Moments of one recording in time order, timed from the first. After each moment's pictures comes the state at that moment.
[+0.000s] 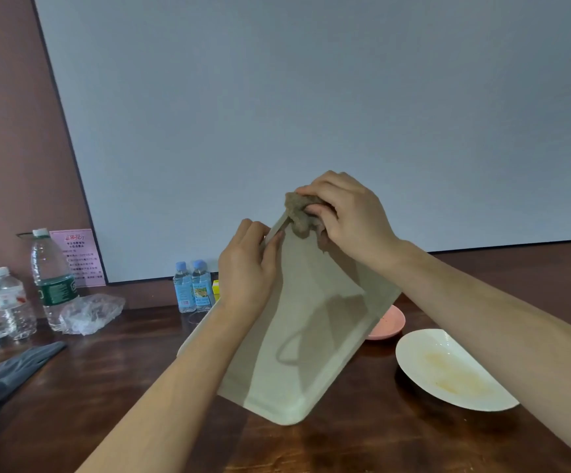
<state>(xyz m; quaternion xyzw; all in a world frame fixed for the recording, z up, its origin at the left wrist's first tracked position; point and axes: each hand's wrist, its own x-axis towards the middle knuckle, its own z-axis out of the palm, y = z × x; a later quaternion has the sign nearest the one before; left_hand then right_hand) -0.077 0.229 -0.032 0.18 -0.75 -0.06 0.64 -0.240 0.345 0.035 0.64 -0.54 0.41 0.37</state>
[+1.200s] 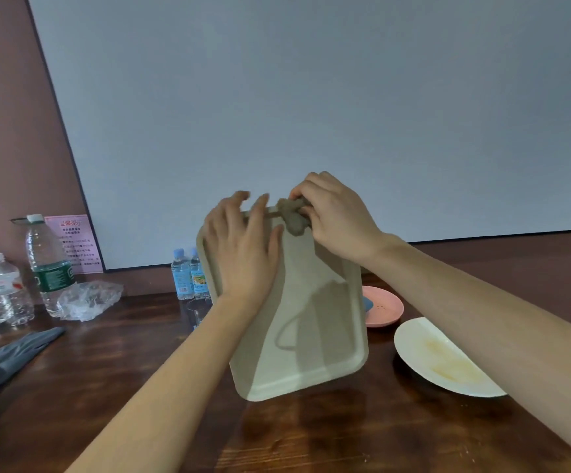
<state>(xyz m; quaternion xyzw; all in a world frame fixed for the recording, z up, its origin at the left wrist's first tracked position) -0.085 0.222 -0.041 0.25 -0.73 0.12 0.62 -0.233 0.324 0.022 0.66 -0.57 0.33 0.36</state>
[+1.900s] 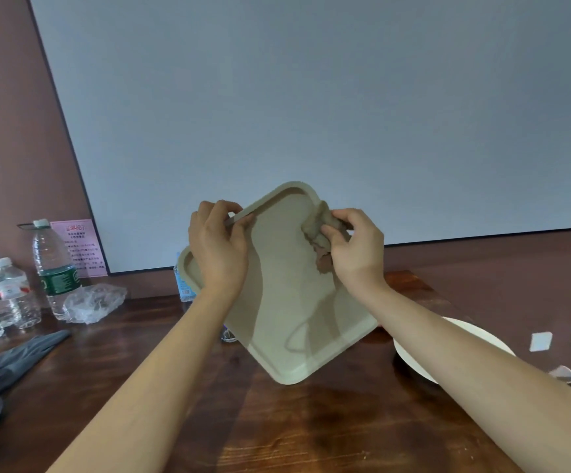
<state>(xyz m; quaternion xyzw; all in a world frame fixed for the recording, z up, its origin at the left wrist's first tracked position) -0.066 0.204 -0.024 0.25 -0.68 -0.09 0.68 -0.236 0.330 -0.041 0.43 -0.60 0.65 0.18</state>
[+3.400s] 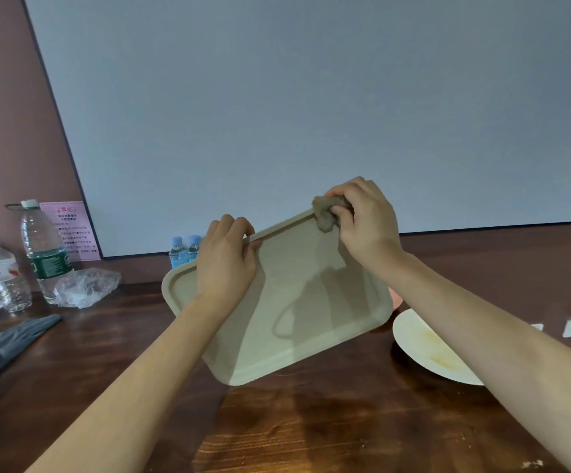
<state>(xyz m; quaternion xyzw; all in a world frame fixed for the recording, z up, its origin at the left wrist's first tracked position) -0.055 0.192 -0.071 0.24 -0.80 0.03 0.55 -0.269 0.333 -0.027 0.56 -0.60 0.46 0.33</state>
